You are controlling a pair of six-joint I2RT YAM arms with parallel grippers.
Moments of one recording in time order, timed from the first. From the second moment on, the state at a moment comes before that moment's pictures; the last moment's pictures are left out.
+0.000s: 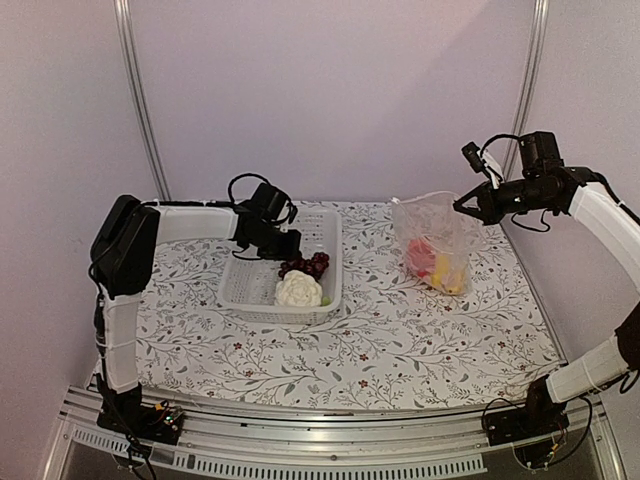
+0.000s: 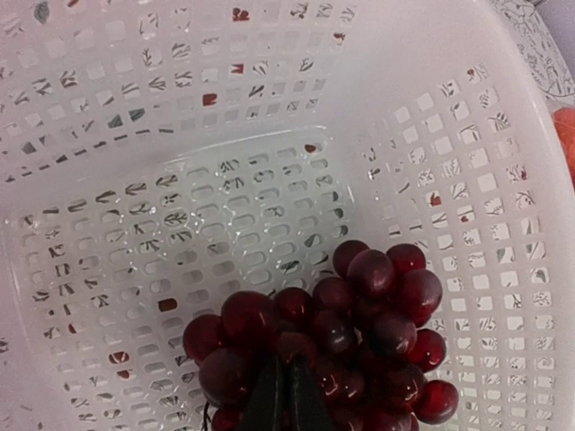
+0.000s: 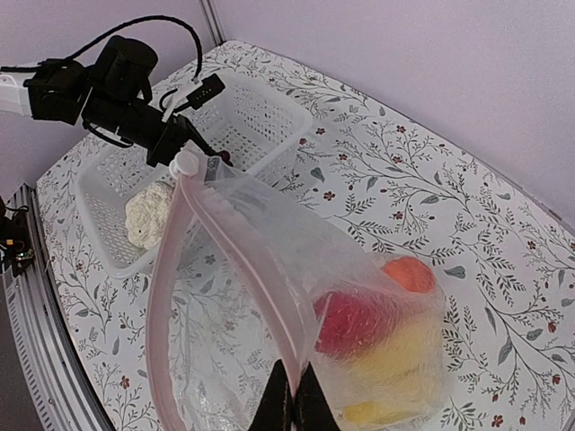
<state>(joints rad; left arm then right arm) -0.57 2.12 1.56 -0.34 0.07 -0.37 0.16 1.37 1.36 -0.72 -0.61 -0.31</state>
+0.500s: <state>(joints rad) -0.56 1.95 1.54 -0.35 -0.05 -0.32 0.16 1.35 1.35 -0.72 -0.61 -0.31</state>
